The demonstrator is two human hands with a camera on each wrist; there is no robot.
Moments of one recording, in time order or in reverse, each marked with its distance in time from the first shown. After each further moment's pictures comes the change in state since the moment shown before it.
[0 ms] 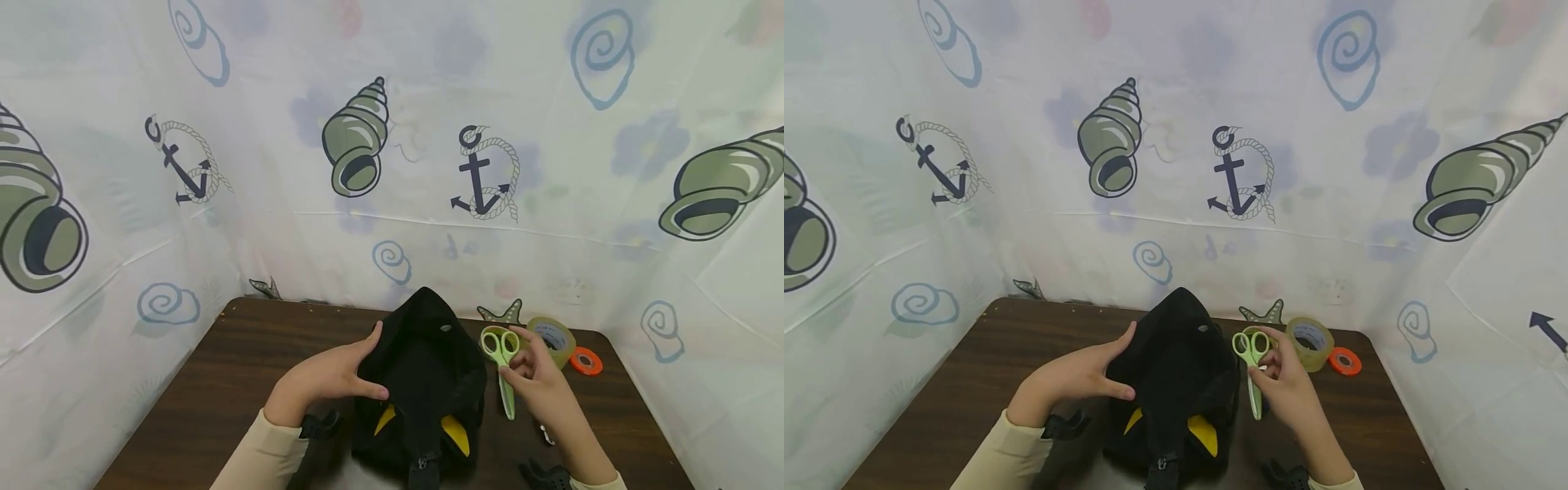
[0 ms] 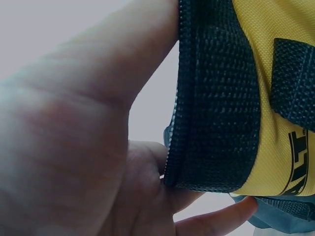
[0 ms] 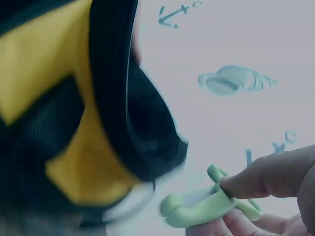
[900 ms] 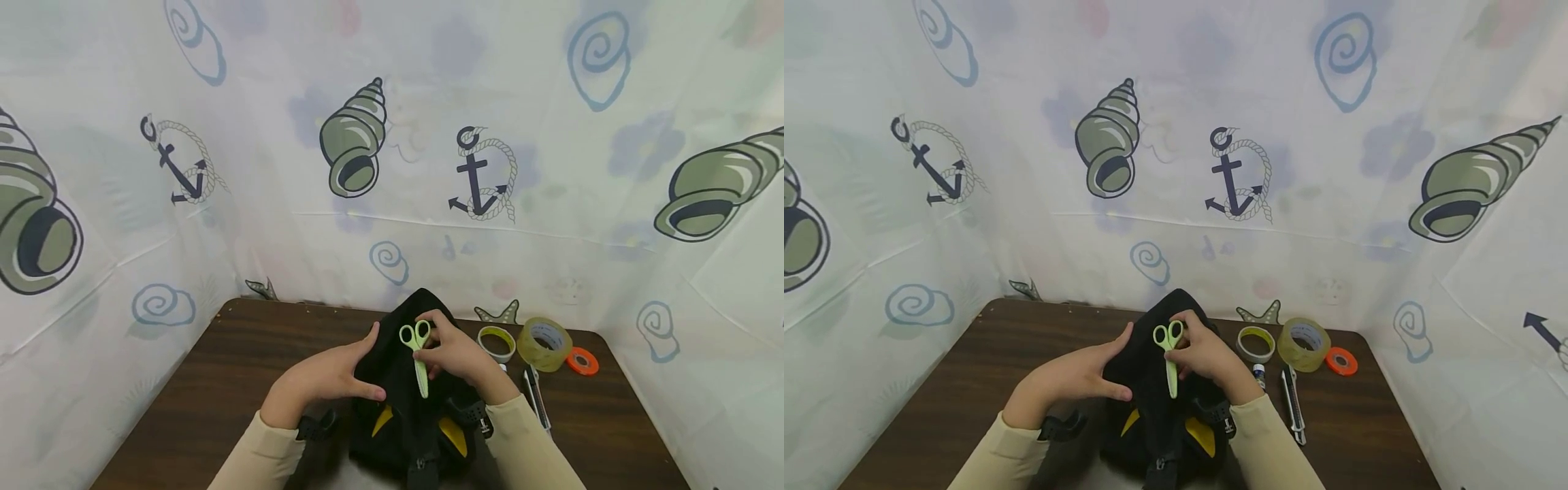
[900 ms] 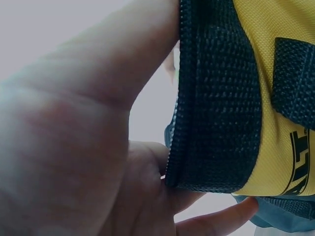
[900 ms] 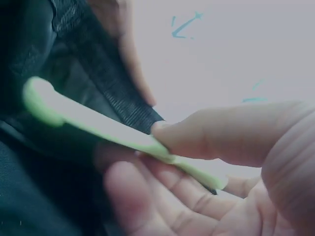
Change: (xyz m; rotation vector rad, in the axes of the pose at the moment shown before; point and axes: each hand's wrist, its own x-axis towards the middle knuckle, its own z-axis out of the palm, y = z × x) left_hand 0.000 0.002 -0.002 -0.001 -0.002 -0.001; right_hand 0.086 -0.028 0.093 -0.034 -0.421 0.050
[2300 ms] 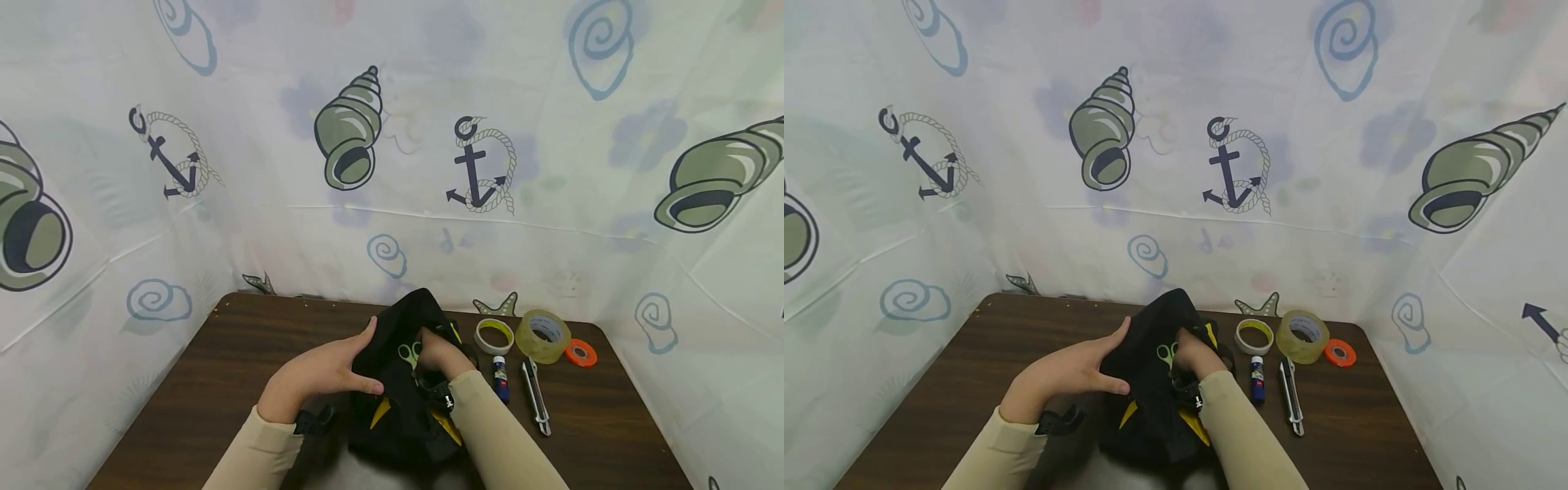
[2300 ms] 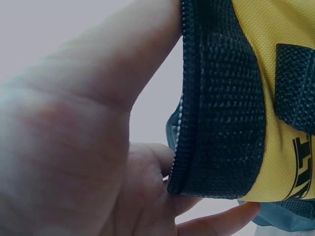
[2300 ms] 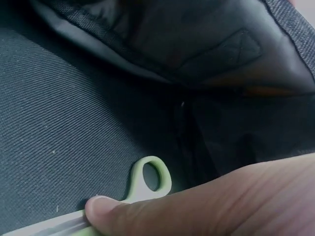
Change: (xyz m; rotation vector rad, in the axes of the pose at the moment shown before) left_hand -0.001 -0.001 0.000 -0.012 -0.006 -0.025; right_hand 0.064 0.068 0.030 -0.393 0.055 0.310
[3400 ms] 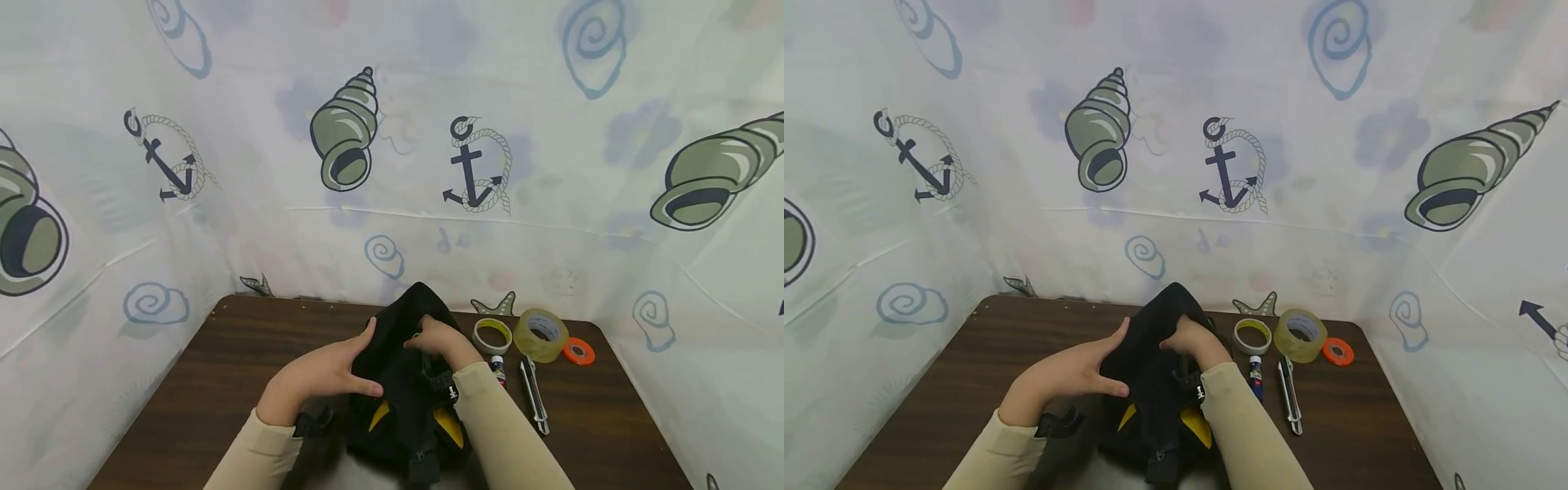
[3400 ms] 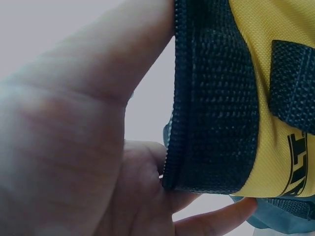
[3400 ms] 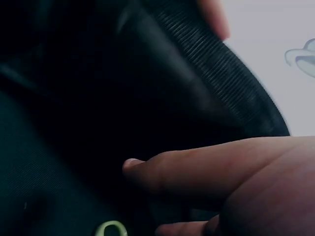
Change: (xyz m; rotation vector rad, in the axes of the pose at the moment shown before) left_hand 0.002 0.000 0.001 -0.003 -0.019 0.021; right_hand -0.019 -0.031 -0.036 -0.007 -0.019 0.024
